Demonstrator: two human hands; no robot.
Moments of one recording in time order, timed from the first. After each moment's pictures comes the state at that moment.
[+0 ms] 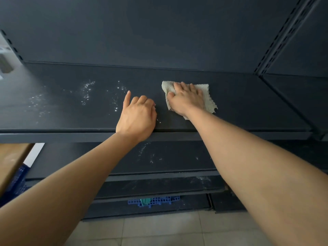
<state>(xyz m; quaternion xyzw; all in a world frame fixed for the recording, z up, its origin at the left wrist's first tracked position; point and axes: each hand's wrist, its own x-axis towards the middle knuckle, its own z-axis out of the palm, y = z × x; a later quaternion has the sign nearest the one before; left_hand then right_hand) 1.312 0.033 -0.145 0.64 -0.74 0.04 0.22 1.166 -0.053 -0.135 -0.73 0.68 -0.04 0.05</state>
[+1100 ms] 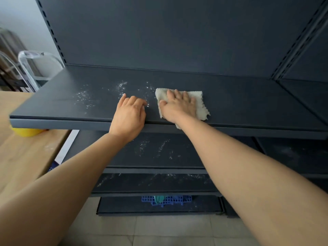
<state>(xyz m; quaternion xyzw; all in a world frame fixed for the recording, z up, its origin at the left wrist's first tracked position) 1.405 0.077 -0.146 0.63 -0.72 0.06 0.28 1.260 0.009 -0.133 -0.75 0.66 -0.03 0.06</state>
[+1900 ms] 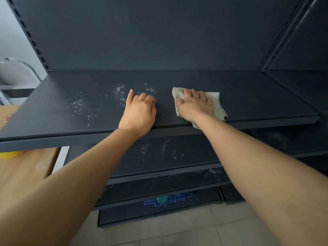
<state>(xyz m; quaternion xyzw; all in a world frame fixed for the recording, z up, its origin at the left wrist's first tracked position) 1.420 0.037 -0.146 0.58 -0.76 0.02 0.28 1.245 0.001 -0.134 -0.66 0.75 -0.02 0.05</state>
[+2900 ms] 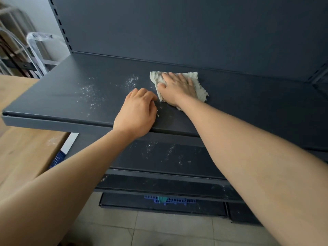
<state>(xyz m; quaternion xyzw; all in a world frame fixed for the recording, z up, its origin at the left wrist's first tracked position) 1.421 0.037 -0.150 0.63 -0.71 0.01 0.32 1.309 -0.076 -0.136 -0.81 0.58 -0.05 0.08</state>
